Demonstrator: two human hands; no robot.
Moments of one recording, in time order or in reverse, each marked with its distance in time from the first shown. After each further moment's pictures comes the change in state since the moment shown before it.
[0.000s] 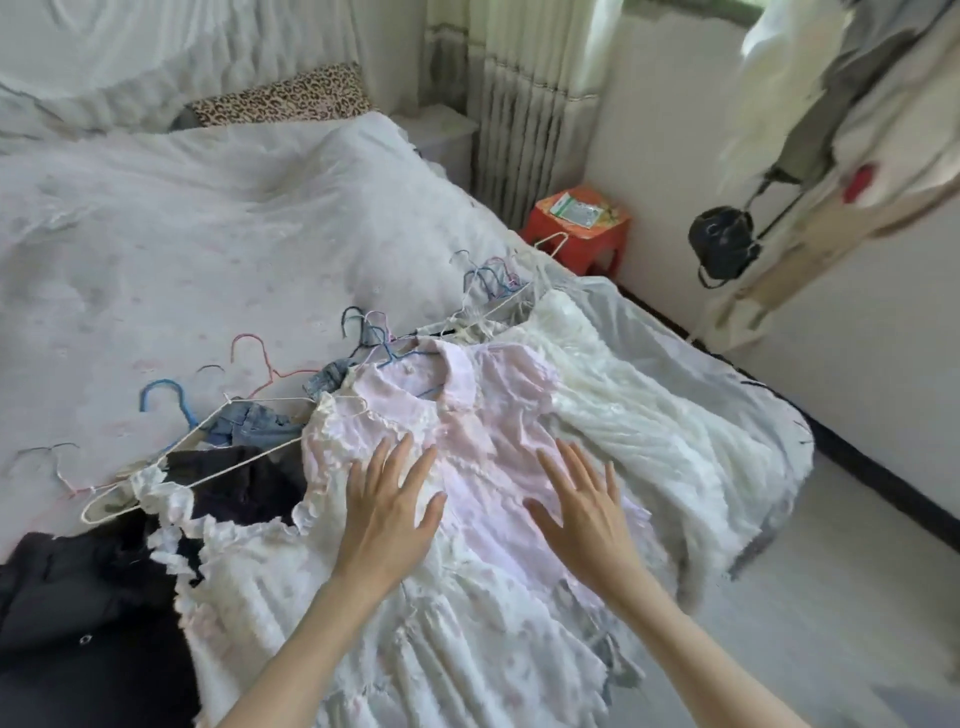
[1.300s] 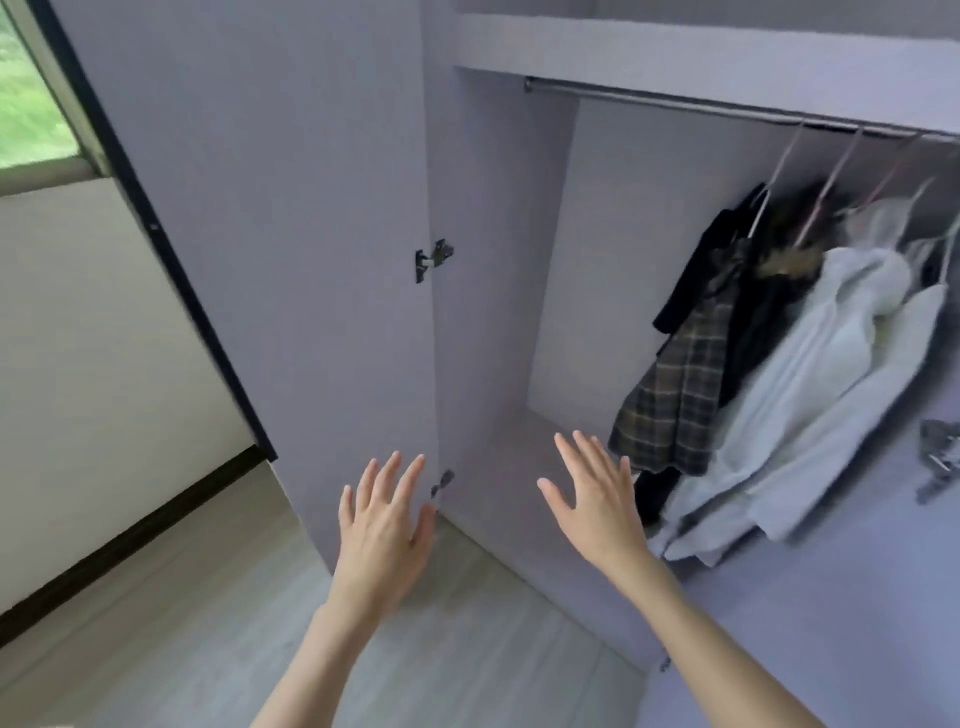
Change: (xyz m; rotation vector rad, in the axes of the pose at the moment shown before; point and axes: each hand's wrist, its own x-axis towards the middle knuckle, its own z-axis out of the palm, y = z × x) left_hand -0.180 0.807 0.213 -0.324 -0.629 1.540; right_hand -0.598 0.410 -0.227 -0.108 0.649 1.773
